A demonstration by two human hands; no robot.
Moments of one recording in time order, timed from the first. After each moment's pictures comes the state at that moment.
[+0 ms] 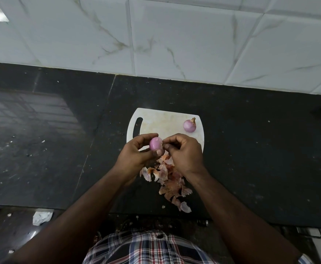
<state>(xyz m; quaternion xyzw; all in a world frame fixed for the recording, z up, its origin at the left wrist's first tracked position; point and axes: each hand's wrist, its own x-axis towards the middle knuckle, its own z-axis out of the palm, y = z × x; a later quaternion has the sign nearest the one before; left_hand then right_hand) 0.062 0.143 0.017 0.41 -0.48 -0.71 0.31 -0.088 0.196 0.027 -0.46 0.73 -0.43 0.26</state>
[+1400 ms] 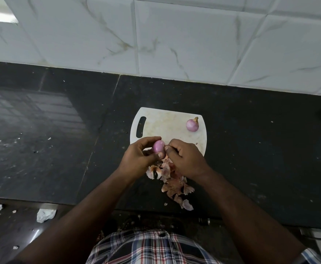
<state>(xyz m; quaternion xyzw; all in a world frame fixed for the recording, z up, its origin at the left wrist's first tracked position) 0.067 0.152 0.013 0.42 -0.54 -0.67 0.30 -0.101 0.206 0.019 -0.62 0.68 -0.30 0.26</state>
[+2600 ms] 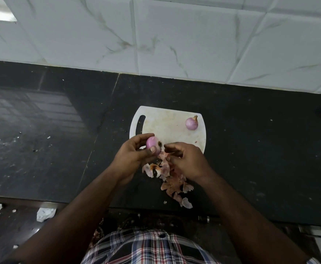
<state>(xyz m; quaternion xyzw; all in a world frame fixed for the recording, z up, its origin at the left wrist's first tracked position) 0.079 0.146 0.013 0.40 -0.41 -0.76 0.31 -0.105 0.217 0.012 -0.54 0.70 -0.32 0.35</state>
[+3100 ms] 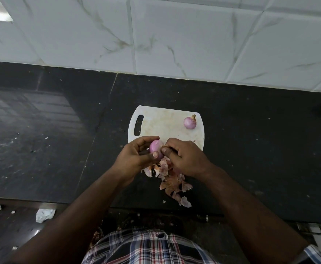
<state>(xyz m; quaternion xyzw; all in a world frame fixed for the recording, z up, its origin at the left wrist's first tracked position) 0.075 0.153 0.009 0.37 -0.44 -0.77 0.28 -0.110 0.212 0.025 -0.67 0.64 -0.27 0.25</state>
